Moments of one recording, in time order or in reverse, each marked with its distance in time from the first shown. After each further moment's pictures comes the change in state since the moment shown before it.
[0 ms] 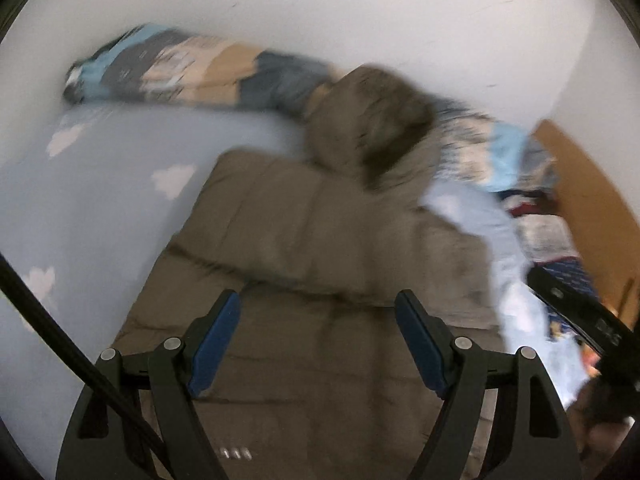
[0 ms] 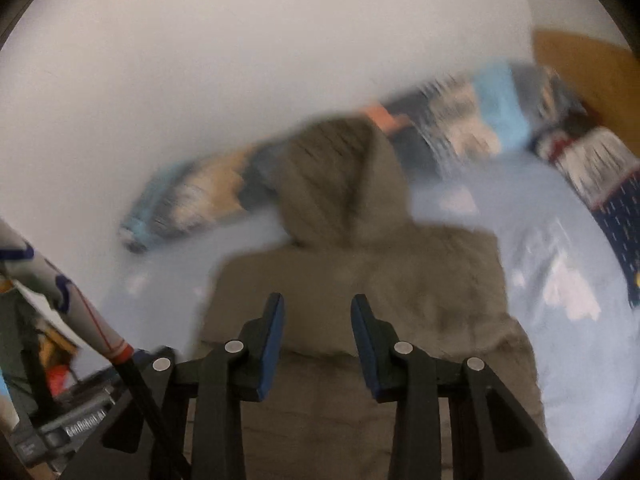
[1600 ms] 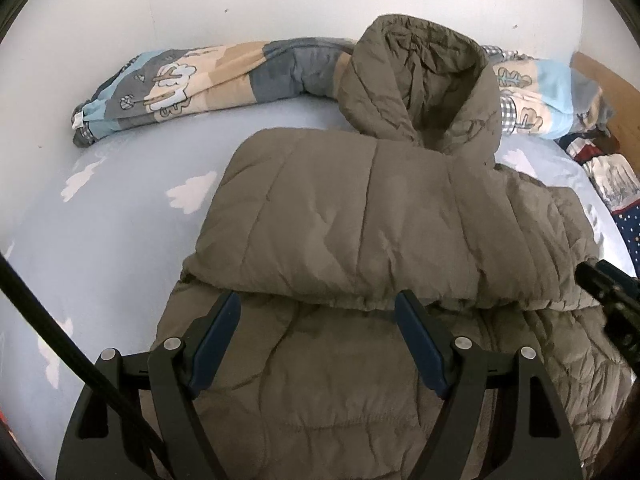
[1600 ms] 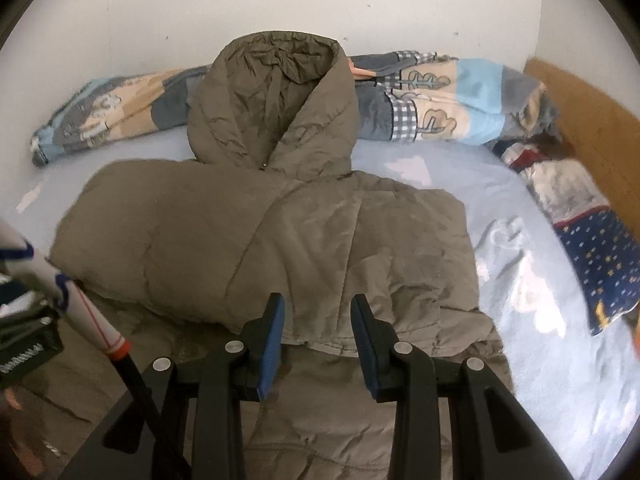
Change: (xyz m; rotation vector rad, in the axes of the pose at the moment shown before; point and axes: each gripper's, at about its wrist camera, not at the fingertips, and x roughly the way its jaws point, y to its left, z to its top) left arm 0.079 0.001 0.000 0.201 -0.009 0.215; right arm 0.089 0.000 -0.031 -0.191 0.050 -0.220
